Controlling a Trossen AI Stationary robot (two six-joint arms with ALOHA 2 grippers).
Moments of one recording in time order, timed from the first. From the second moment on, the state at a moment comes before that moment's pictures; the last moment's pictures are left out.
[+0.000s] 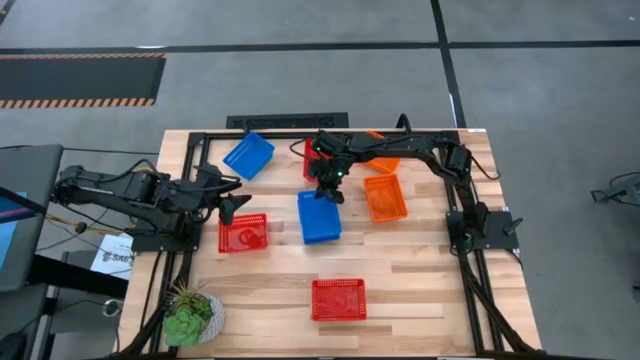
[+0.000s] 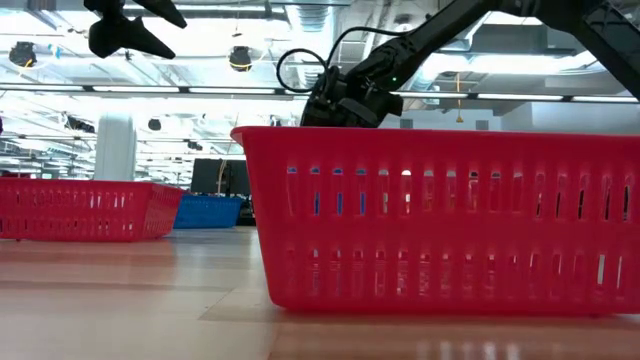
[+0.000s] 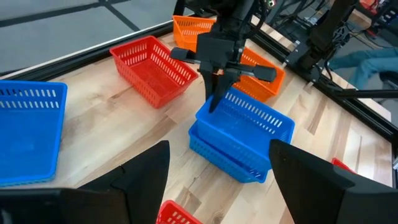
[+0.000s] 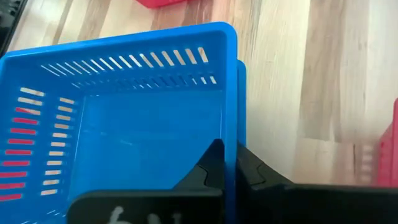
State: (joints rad) left arm -0.20 0.71 0.84 -0.75 -0.54 -0.77; right arm -0.40 2.10 1.58 -0.57 -0.62 -0.35
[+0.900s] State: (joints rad) left arm -0.20 0.71 0.84 -0.75 -0.54 -0.77; right arm -0.39 2.10 1.58 -0.58 -0.50 -0.34
